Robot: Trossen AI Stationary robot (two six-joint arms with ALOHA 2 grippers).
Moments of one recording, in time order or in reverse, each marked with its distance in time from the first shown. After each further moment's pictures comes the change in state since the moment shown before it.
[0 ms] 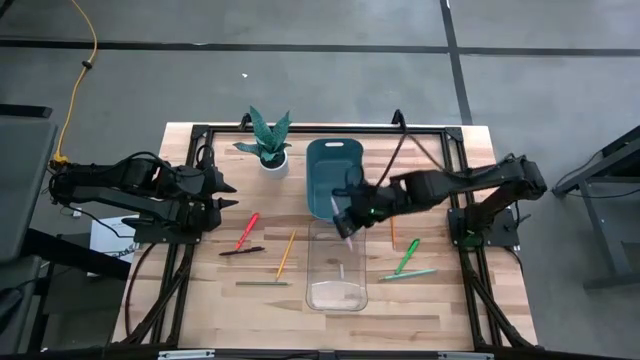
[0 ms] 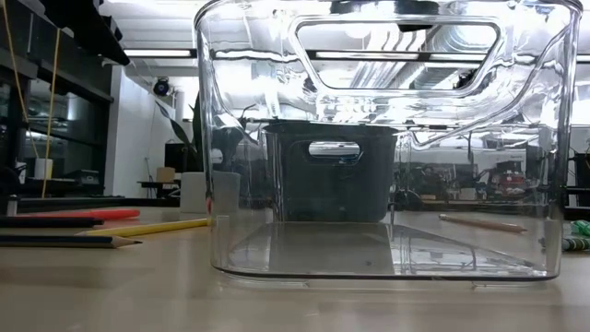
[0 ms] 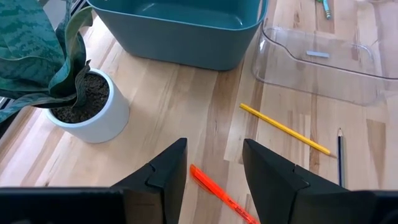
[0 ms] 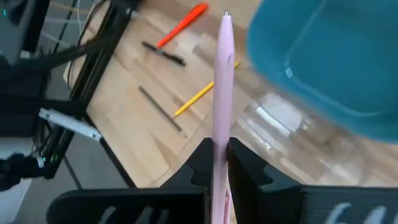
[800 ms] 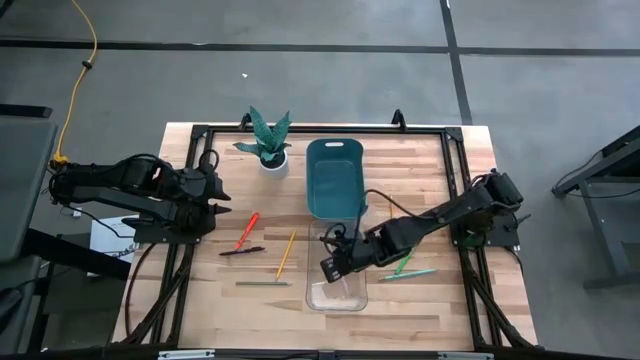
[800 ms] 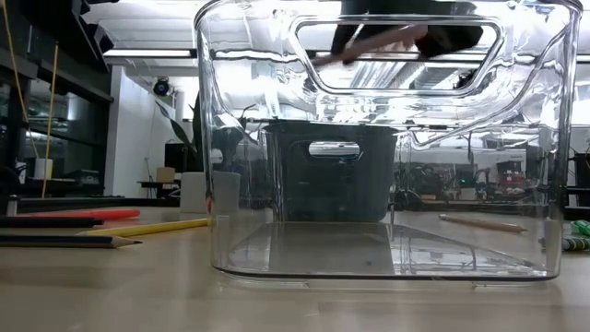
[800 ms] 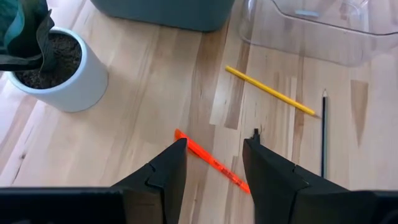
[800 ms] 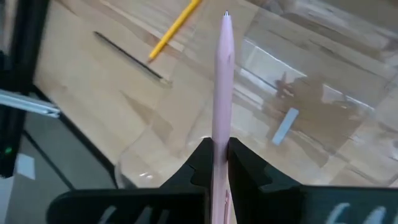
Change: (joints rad) left arm 0.000 0.000 0.000 -0.111 0.097 -0.012; right arm 0.198 0.228 -0.001 0.057 0.042 0.290
